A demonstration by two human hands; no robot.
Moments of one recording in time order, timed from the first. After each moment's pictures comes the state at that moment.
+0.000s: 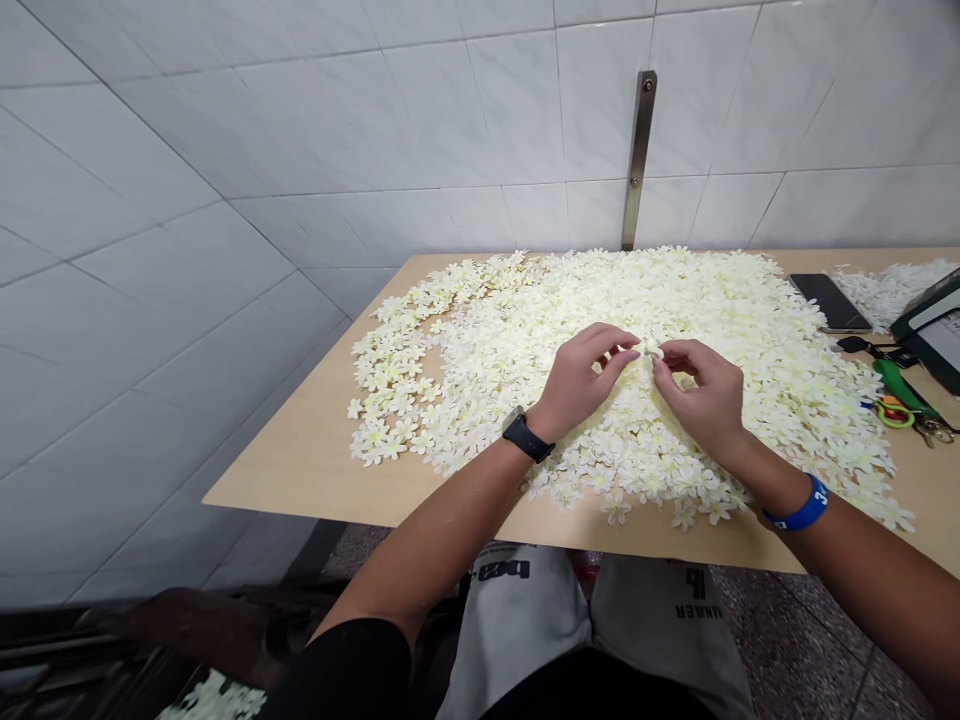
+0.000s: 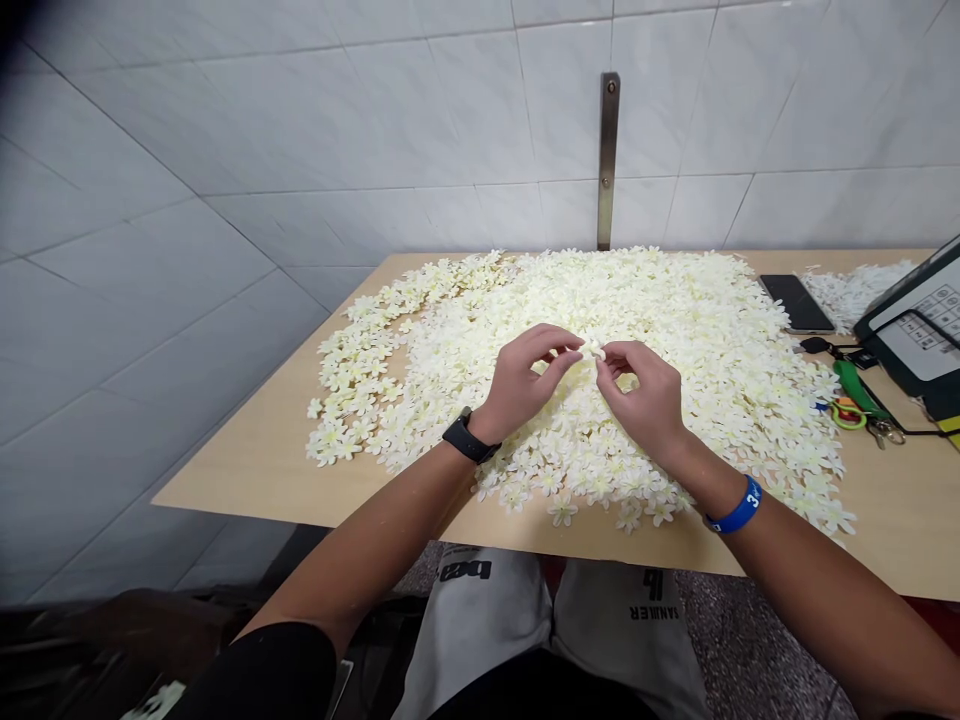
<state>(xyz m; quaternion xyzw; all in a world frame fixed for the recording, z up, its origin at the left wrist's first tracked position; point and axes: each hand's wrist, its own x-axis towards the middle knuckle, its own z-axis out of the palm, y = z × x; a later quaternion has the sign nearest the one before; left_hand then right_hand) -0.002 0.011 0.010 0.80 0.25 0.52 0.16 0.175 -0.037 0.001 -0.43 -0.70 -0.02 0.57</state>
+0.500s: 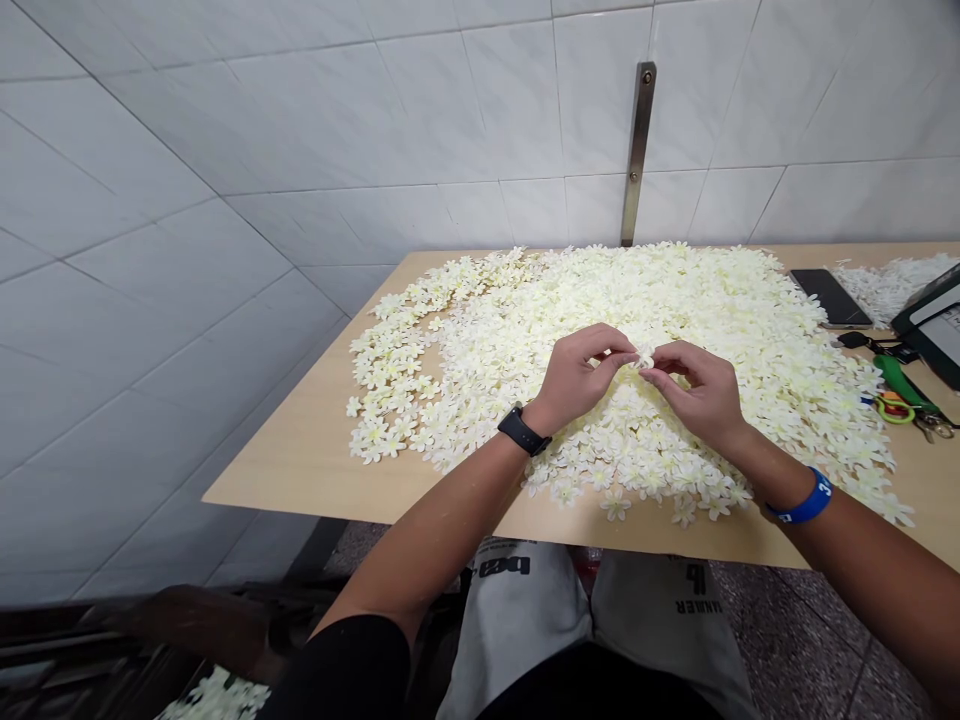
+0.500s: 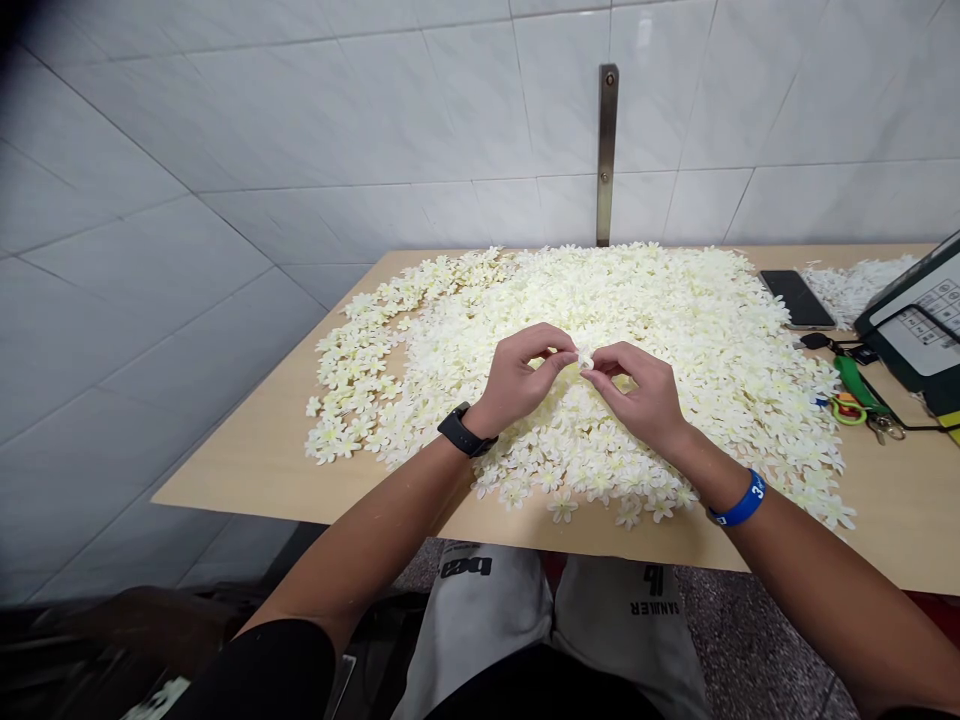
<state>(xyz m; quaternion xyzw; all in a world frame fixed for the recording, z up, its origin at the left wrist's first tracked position) -0.005 0.011 0.014 0.80 0.22 0.52 0.21 0.180 -0.036 0.001 -0.38 -0.73 0.05 0.56</state>
